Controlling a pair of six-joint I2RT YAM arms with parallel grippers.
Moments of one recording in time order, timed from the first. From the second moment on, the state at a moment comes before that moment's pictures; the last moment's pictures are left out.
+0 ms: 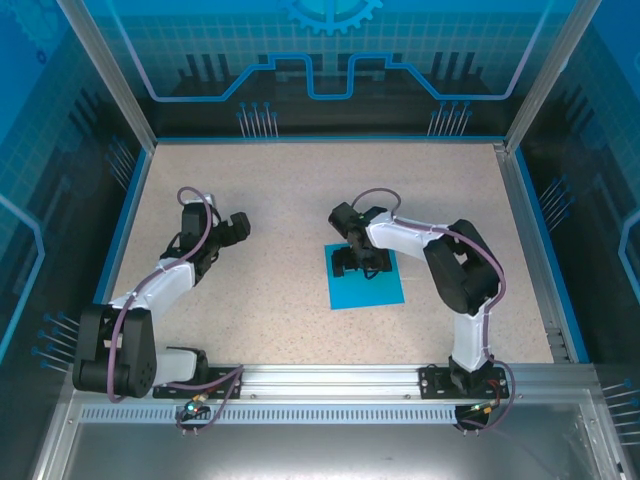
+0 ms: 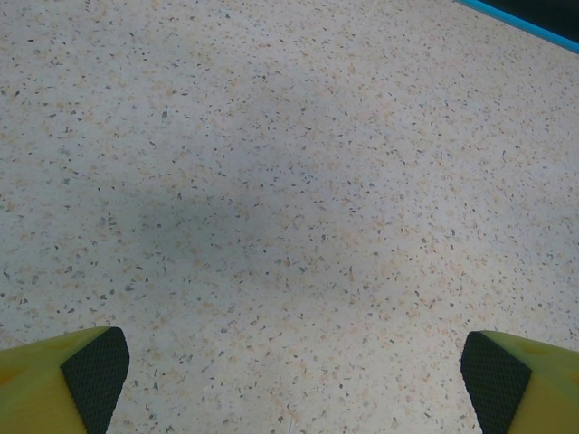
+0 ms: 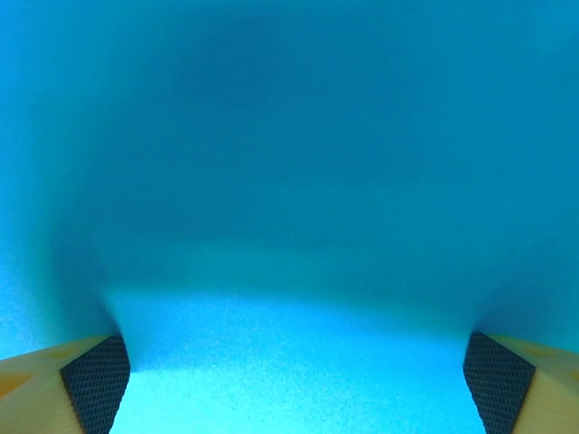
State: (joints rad) left arm -0.04 1.29 0.63 -0.01 -0.04 -0.41; right arm 0.66 1.95 1.30 -0.86 0.06 0.59
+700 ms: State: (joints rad) left arm -0.04 1.30 0.63 -0.01 -0.04 -0.41; right arm 0.65 1.97 1.30 -0.85 0.05 0.60
